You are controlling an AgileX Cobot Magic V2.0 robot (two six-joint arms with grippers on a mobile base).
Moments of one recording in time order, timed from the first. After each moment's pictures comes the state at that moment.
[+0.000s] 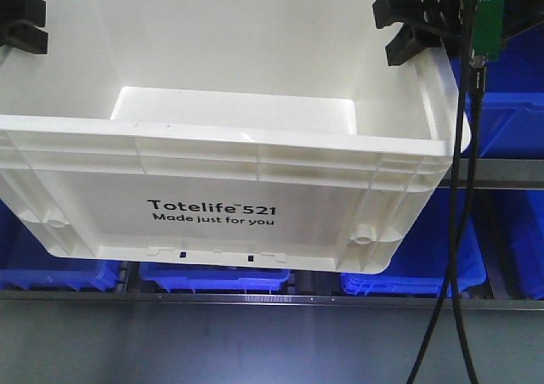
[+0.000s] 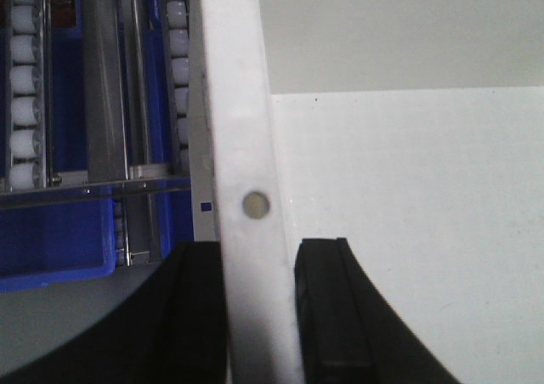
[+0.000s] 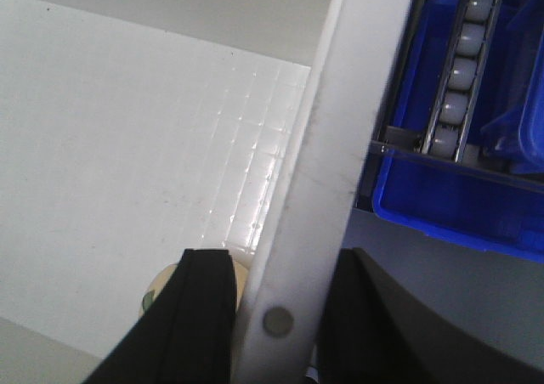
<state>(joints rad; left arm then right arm) -0.10 1.31 -1.44 -0.18 1.05 -0.01 0.34 1.50 -1.65 0.12 1.23 0.08</state>
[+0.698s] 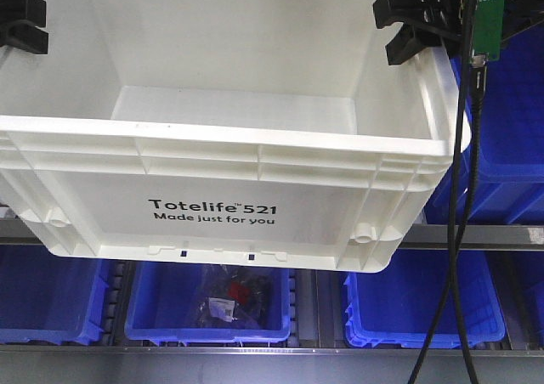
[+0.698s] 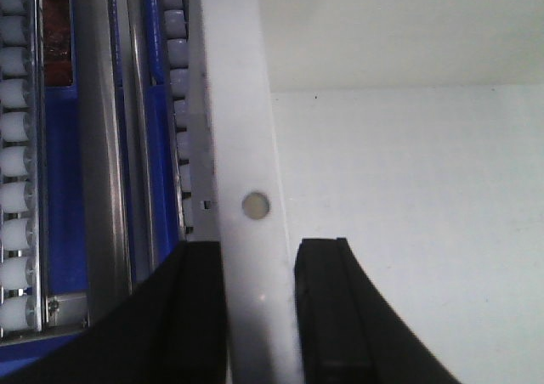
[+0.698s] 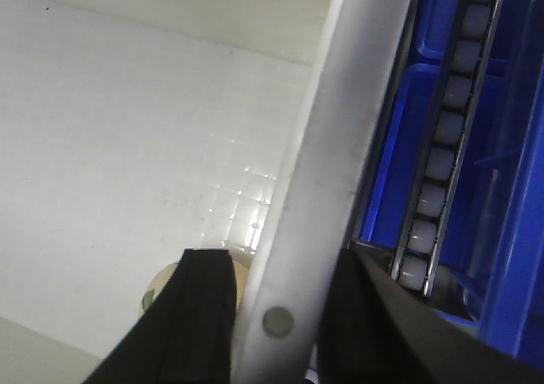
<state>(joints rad) -0.10 1.31 -1.44 -0.18 1.05 -0.01 0.34 1.50 -1.65 0.12 1.23 0.08</state>
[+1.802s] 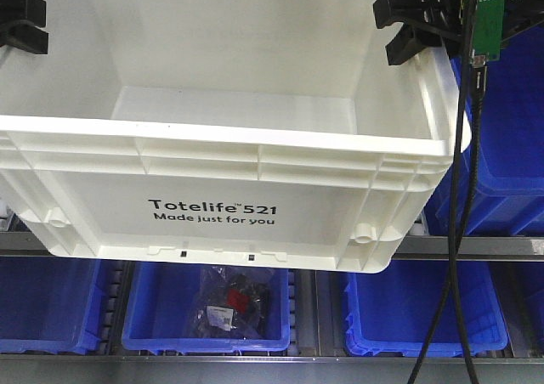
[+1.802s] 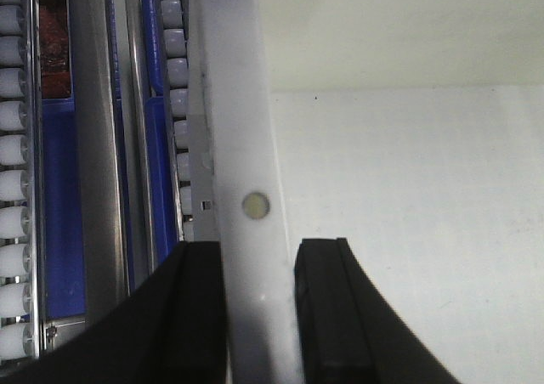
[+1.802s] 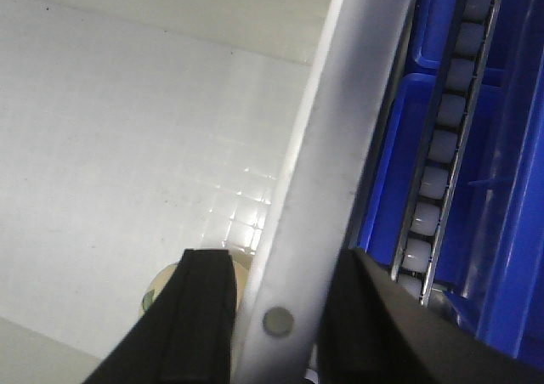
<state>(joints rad) -0.10 1.31 -1.44 -0.18 1.05 -0.01 0.34 1.50 -1.65 0.12 1.23 0.08</state>
